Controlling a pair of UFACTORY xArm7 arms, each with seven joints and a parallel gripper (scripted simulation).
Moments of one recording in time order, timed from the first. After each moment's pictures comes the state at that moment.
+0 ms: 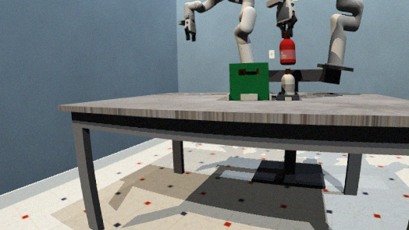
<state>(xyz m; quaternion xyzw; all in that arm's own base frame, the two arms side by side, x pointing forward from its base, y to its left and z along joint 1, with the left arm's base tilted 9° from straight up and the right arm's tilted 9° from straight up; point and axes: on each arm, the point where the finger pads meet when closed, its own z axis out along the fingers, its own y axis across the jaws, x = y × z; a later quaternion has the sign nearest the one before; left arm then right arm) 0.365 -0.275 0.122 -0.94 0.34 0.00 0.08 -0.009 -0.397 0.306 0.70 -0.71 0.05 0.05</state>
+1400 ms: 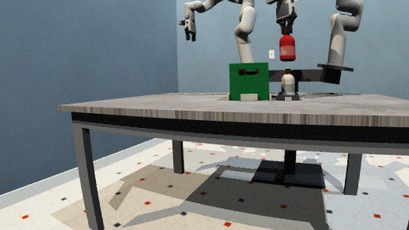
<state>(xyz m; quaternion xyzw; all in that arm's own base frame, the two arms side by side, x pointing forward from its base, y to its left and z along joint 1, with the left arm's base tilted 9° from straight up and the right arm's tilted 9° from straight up) 0.364 -0.278 0.139 -0.94 0.34 0.00 0.08 -0.009 -0.397 0.306 0.70 -0.71 0.05 0.05</state>
